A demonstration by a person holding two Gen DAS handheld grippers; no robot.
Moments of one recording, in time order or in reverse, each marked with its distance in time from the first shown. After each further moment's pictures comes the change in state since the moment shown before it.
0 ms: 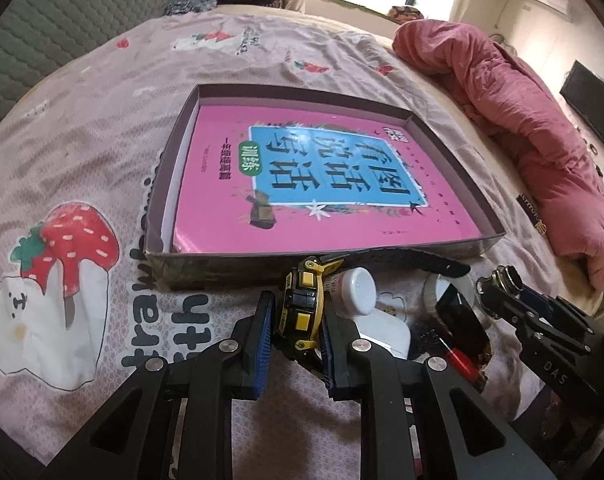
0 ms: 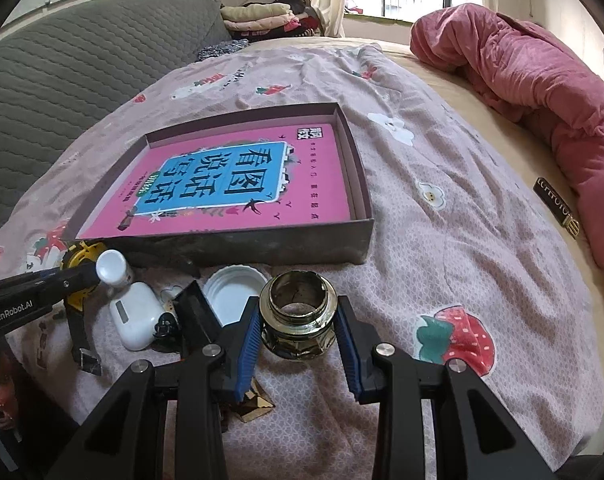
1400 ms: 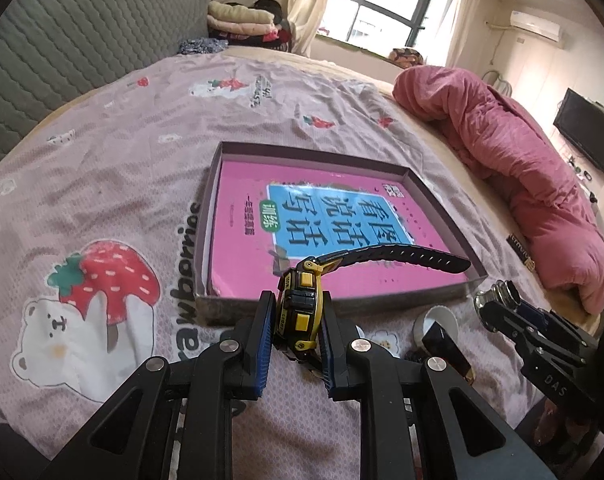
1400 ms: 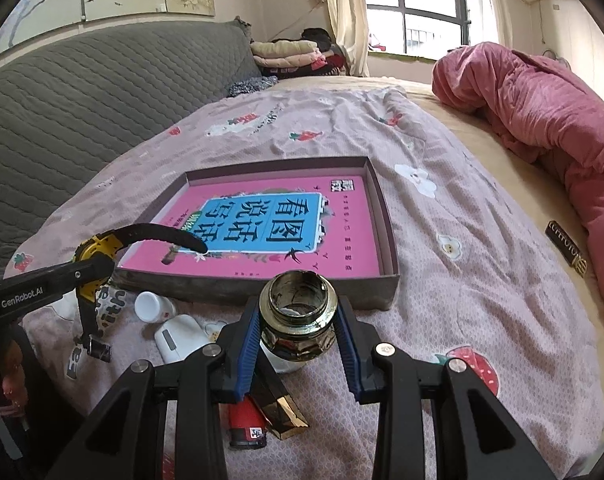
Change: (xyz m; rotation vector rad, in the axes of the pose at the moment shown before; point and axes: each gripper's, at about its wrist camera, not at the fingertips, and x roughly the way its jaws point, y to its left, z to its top) left arm -0.043 0.015 0.008 -0.030 -0.168 -0.003; right arm -0.031 0.013 0.010 -0.046 -0.152 0.086
